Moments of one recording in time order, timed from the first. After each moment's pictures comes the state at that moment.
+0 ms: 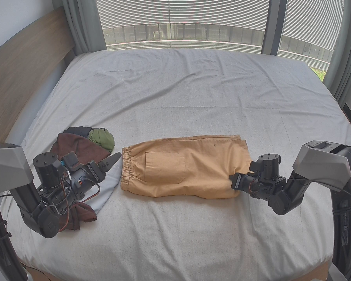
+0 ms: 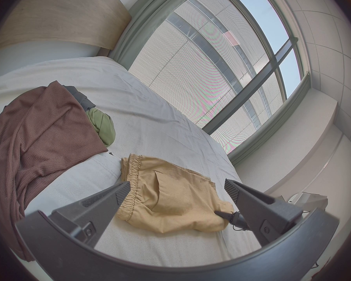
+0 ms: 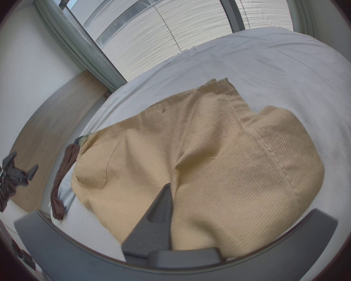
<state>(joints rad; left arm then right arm) -0.18 2.08 -0.42 -1.54 -0.27 -0.61 0.31 2.44 -0.94 -1.05 0.10 0.44</state>
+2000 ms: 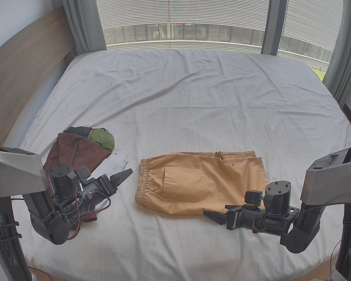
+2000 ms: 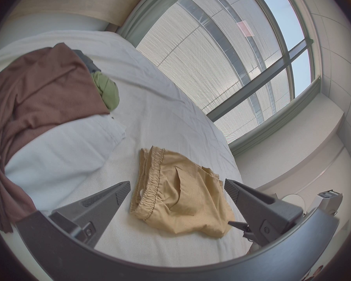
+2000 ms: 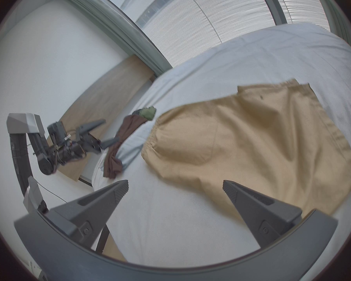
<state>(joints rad) -0.24 2.19 -0.40 -1.55 -0.28 -0.68 0.54 2.26 -0.40 -1.43 0.24 0.42</state>
